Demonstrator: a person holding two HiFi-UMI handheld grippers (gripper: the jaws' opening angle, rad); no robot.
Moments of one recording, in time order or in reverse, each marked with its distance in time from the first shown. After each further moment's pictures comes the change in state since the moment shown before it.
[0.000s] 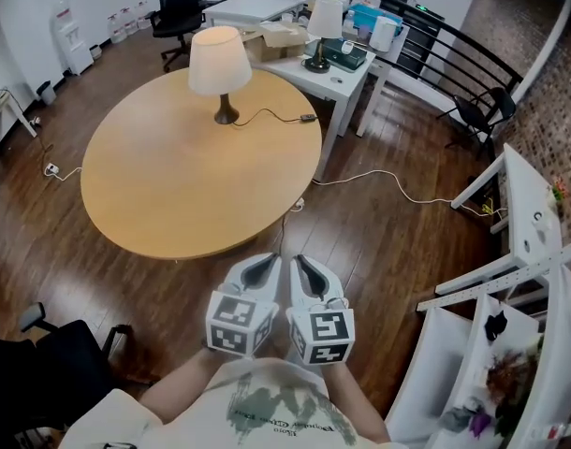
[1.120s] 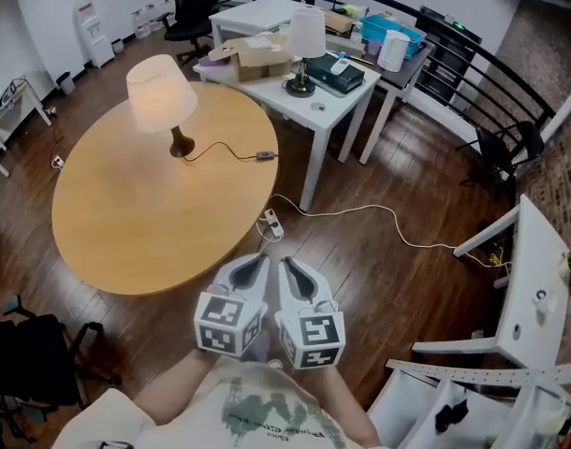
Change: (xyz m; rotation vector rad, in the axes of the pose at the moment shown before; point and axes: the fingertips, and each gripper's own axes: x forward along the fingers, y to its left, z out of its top) left arm 0.271 -0.064 0.075 -0.059 -0.008 0.194; right arm 0.097 -0.264 0.063 0.017 -0.018 0.207
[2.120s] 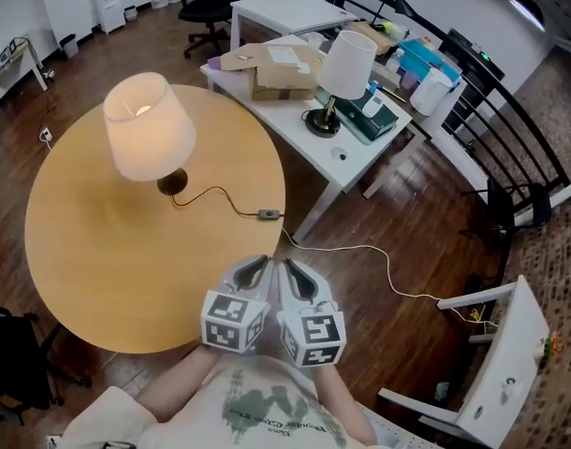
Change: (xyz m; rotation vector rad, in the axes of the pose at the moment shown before) left arm 0.196 0.134 0.054 -0.169 0.002 0.040; right arm 0.226 -0.086 0.046 -0.091 0.130 0.084
